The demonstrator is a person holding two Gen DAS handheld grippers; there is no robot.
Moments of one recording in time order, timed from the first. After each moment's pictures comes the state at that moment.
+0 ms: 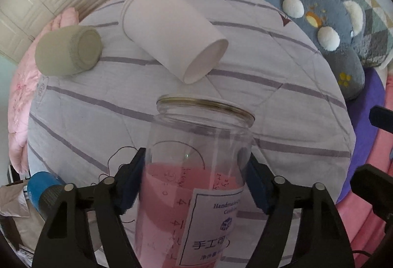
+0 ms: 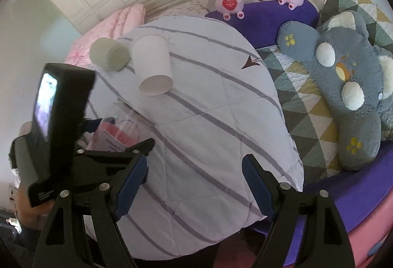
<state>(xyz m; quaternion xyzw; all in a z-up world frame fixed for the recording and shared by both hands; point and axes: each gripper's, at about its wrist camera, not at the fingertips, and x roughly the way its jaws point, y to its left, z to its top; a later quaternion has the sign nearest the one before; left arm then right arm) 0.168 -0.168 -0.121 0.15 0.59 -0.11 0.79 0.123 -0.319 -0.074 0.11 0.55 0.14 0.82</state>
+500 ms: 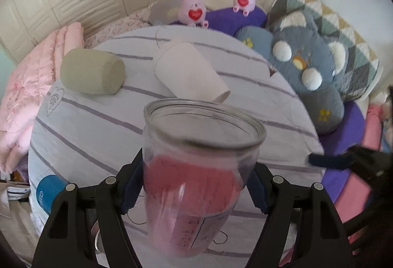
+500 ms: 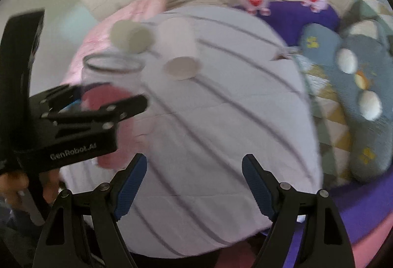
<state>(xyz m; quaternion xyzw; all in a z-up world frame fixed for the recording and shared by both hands) 0.152 -0.126 -0.063 0.07 0.51 -0.14 0.85 0.116 -0.293 -0.087 0.09 0.54 0.21 0.81</state>
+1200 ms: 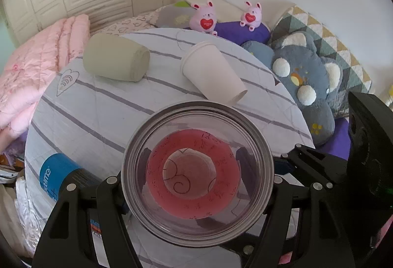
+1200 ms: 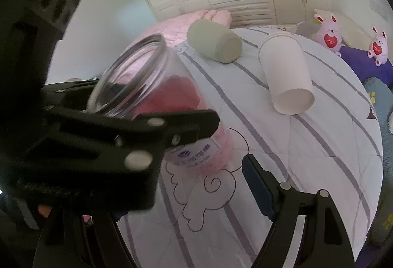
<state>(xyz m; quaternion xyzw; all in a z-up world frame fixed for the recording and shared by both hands) 0.136 -0.081 -0.062 0.01 0.49 -0.14 0.86 0.117 -0.204 -0.092 0.04 0.45 0.34 0.82</state>
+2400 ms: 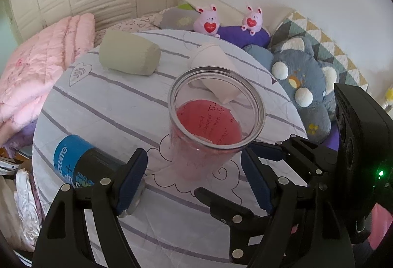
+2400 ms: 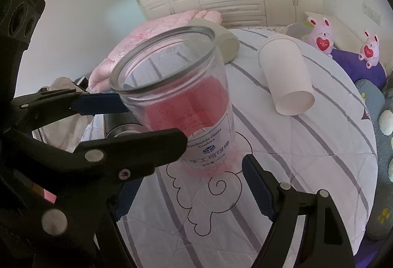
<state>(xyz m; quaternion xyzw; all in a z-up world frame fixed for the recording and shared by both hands) 0.107 -0.059 -0.049 0.00 0.48 -0.14 0.86 0.110 -0.187 -0.085 0.02 0.45 0.31 0.84</state>
